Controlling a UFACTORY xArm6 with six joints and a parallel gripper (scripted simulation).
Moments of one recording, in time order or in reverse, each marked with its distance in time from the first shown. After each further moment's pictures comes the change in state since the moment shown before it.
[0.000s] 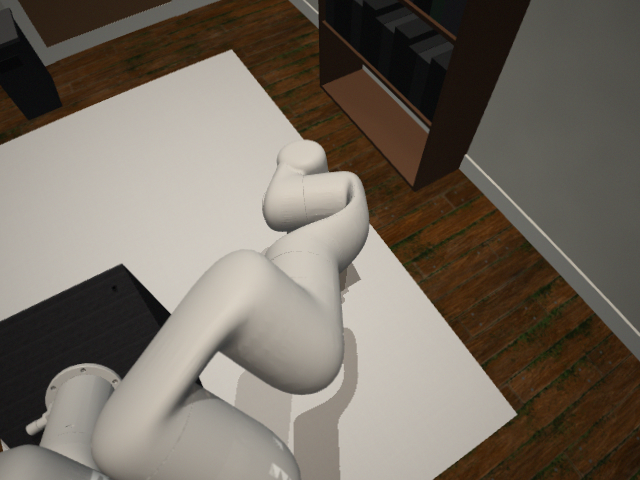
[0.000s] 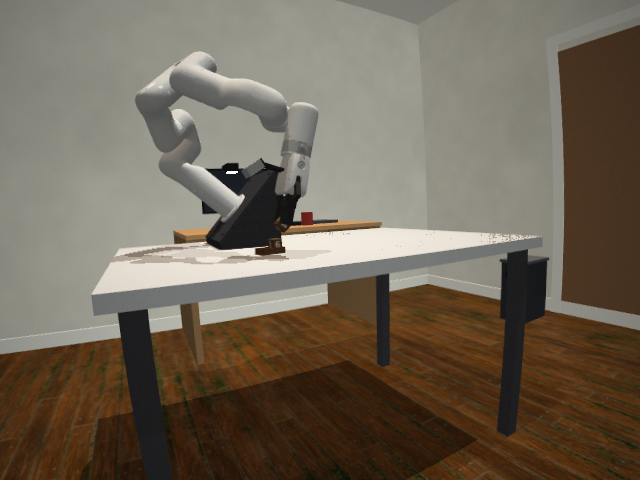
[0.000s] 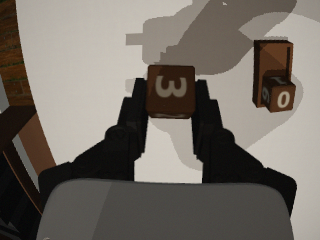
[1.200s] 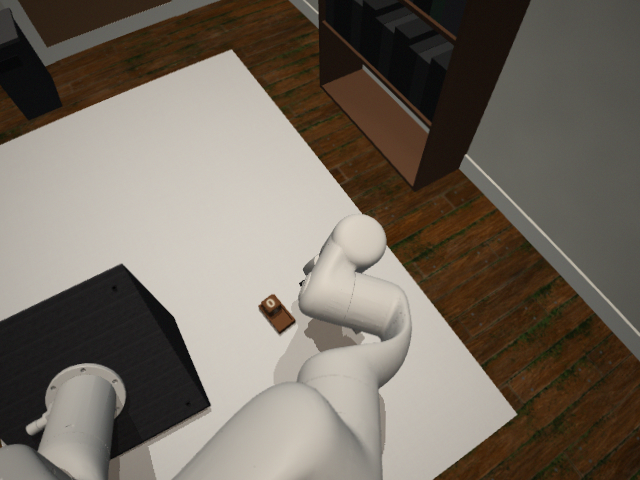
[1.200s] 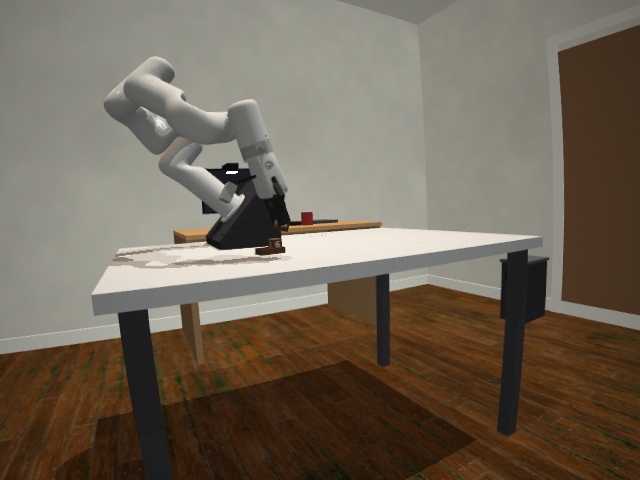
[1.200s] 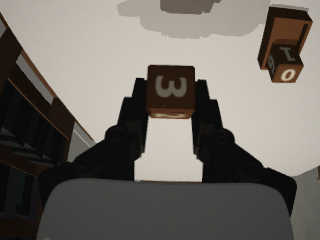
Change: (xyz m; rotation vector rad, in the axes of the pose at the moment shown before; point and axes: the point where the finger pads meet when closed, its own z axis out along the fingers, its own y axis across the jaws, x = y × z) arm 0.013 0.000 0.003 0.008 -0.551 0.001
